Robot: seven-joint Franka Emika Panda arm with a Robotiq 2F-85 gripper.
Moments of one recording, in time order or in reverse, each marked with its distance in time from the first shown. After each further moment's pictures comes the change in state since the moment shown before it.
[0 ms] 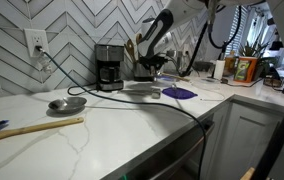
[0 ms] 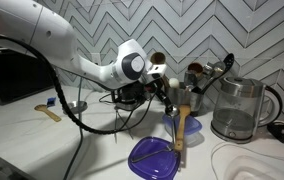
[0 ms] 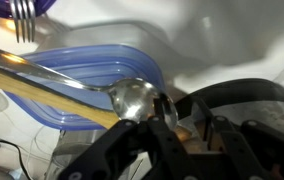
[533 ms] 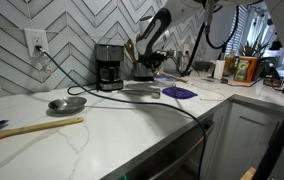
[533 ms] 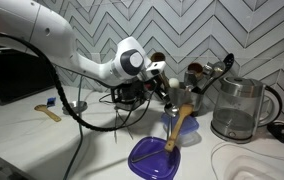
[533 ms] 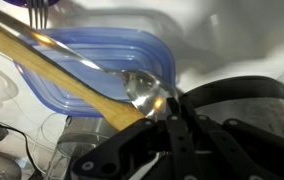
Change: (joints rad) arm 0.049 0.006 -0.047 0.034 -0.009 -0.061 -0.020
